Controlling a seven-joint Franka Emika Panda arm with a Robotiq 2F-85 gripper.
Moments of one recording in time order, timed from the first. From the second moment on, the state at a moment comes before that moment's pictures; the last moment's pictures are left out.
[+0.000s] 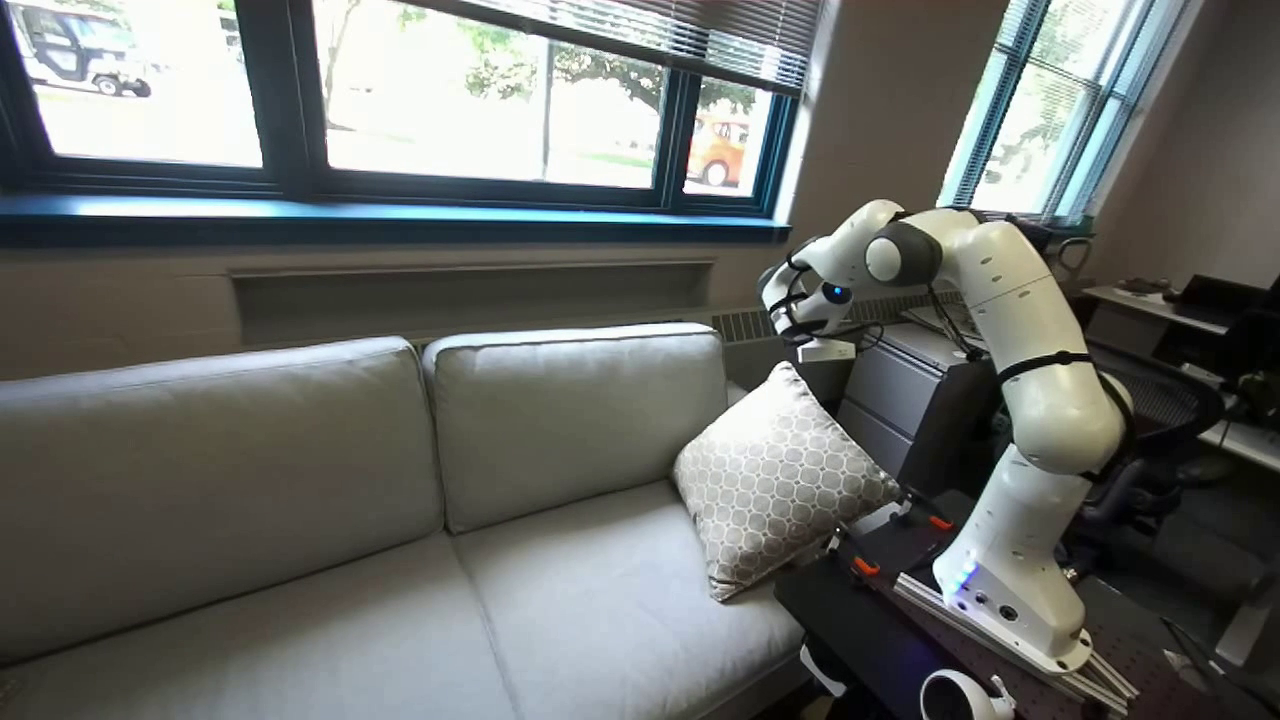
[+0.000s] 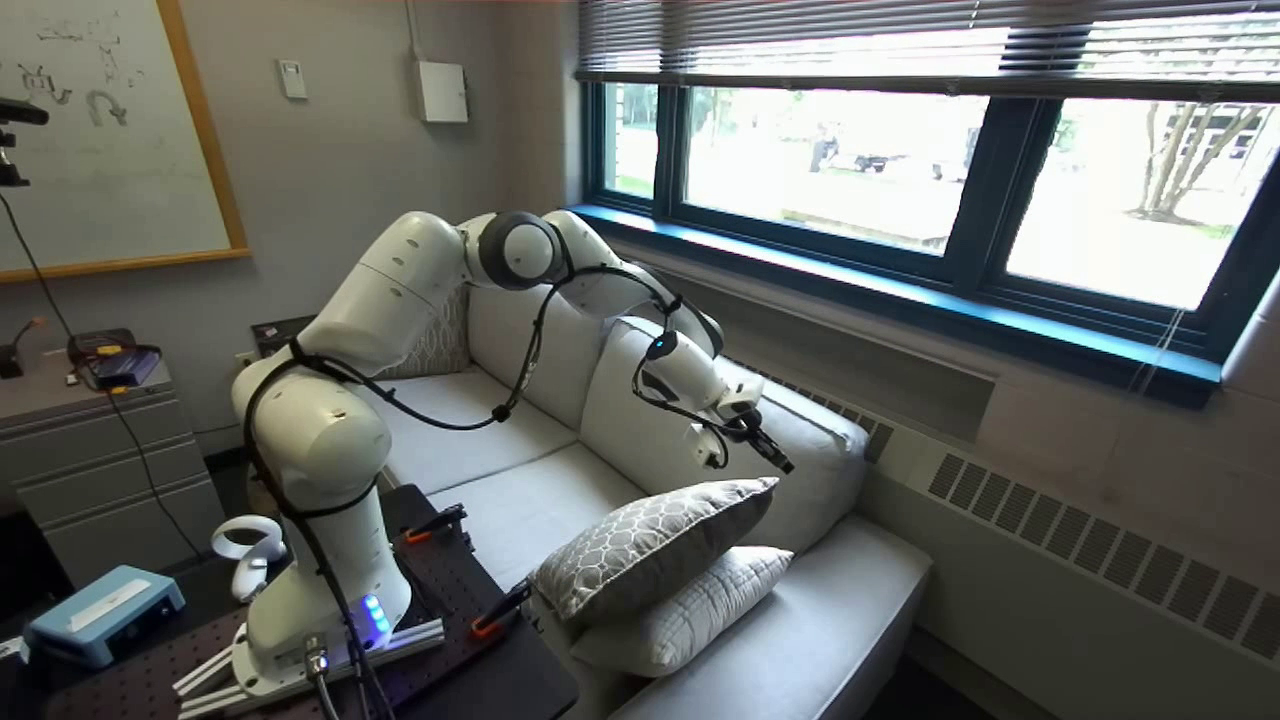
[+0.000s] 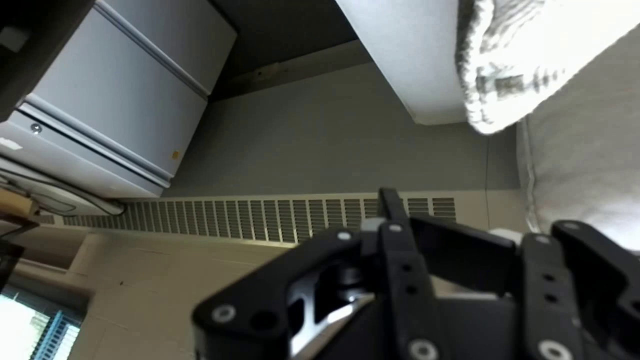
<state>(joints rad) 0.17 0.79 -0.36 -1.72 1.67 3.45 -1.29</state>
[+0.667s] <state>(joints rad) 0.30 0.73 -0.38 -1.80 1.70 3.45 -1.42</state>
